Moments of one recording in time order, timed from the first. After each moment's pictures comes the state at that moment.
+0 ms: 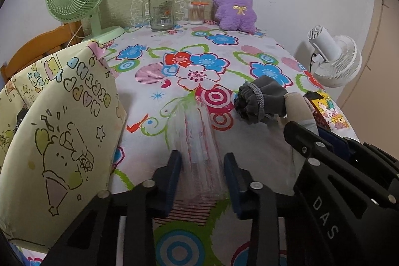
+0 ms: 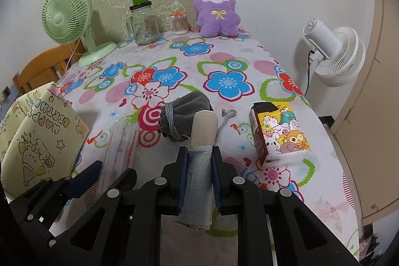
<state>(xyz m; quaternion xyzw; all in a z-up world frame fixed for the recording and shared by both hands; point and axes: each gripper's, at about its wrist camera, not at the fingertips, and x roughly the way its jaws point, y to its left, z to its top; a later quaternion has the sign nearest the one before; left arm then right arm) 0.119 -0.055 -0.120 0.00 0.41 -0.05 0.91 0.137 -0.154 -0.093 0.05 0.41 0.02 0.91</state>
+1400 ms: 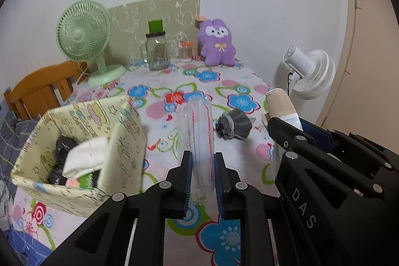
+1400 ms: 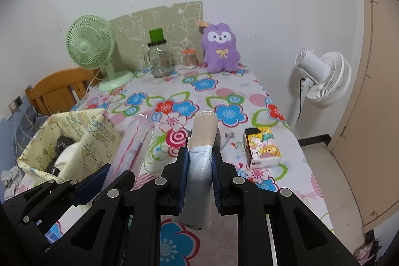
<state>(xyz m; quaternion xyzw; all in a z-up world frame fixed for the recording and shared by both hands) 0.048 -0.048 -0.045 0.03 0.33 -0.08 0.94 0.070 -0.145 -0.017 0.06 0.33 0.03 0.94</state>
